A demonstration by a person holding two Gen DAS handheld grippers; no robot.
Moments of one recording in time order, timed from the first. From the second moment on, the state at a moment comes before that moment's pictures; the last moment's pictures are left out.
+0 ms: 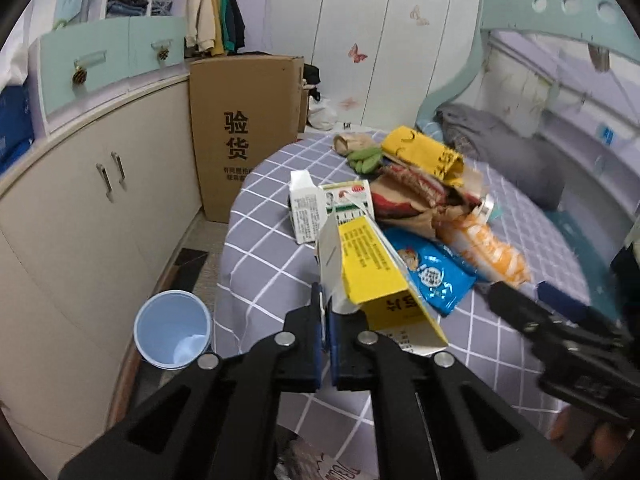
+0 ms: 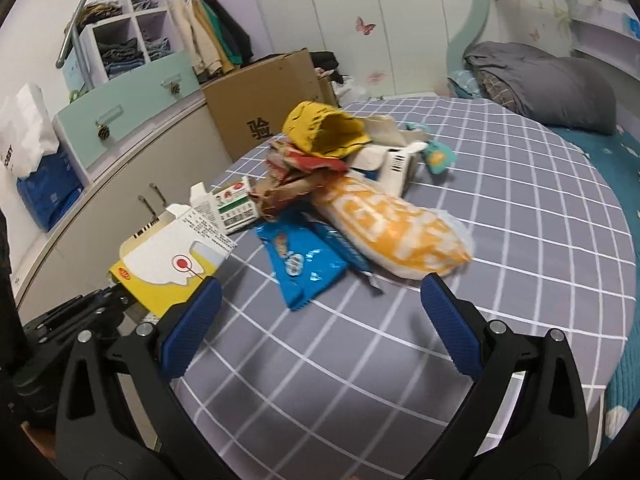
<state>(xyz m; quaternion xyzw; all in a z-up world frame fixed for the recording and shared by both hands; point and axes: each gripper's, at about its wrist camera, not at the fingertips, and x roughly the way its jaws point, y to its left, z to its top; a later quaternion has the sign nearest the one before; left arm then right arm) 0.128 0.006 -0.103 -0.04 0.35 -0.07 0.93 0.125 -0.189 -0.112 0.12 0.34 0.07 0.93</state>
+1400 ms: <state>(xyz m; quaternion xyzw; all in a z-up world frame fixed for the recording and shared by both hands) 0.202 0.157 -0.136 -0.12 0.36 0.05 0.93 0.276 -0.032 -0.109 0.00 0.40 0.15 0.91</state>
